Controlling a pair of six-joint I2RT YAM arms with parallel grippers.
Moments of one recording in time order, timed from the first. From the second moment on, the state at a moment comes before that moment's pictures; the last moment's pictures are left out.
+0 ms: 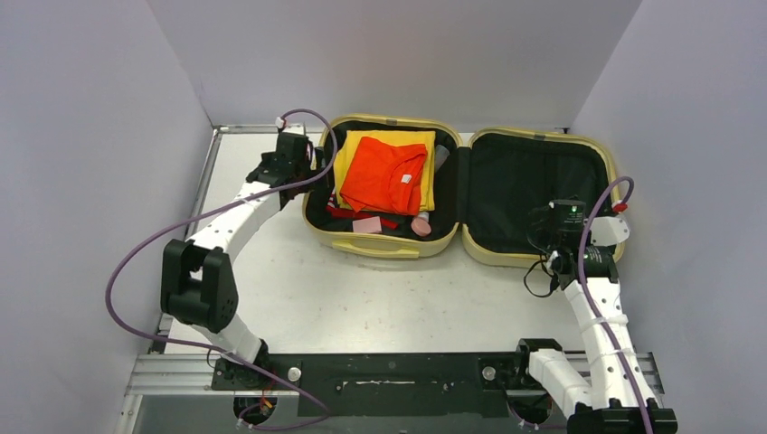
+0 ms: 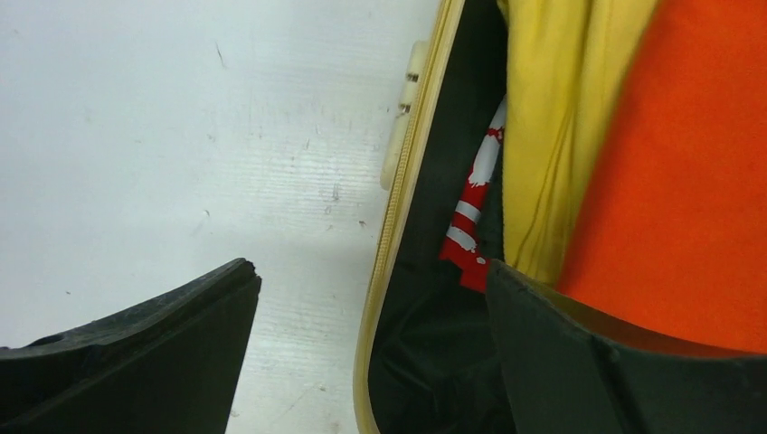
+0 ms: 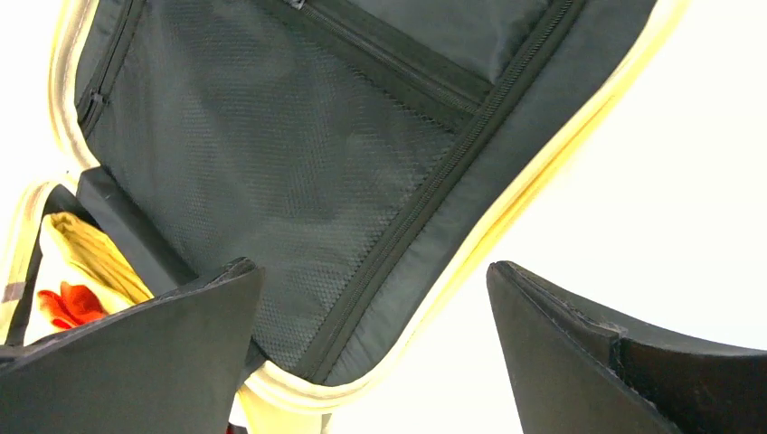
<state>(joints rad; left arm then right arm) -0.30 1.60 1.31 -0.42 -0.31 -0.31 0.00 0.89 0.89 -0.81 0.45 1.08</state>
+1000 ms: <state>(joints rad) -0.31 1.51 0.91 -0.28 -0.18 -0.45 -0.27 1.17 0.73 -0.62 0.43 1.07</state>
